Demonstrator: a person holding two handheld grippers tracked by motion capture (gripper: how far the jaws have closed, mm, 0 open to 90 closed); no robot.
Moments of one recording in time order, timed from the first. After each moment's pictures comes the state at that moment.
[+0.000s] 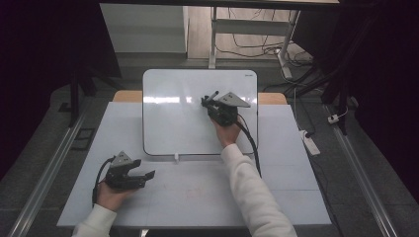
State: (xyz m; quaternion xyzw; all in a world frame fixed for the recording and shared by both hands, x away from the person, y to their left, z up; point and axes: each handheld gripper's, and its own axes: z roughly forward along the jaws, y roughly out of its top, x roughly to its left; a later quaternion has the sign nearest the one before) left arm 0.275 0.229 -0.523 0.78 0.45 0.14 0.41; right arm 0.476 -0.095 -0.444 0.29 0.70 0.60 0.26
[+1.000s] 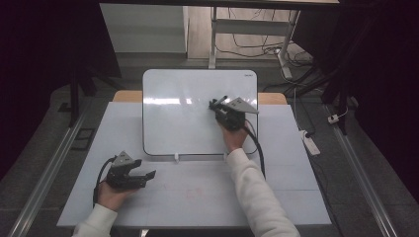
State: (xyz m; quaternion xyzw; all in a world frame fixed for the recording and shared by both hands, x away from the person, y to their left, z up) left arm 0.278 0.227 -0.524 0.79 0.45 0.14 0.40; right arm 0.464 -0.114 -0.455 0.30 0.69 0.60 0.27
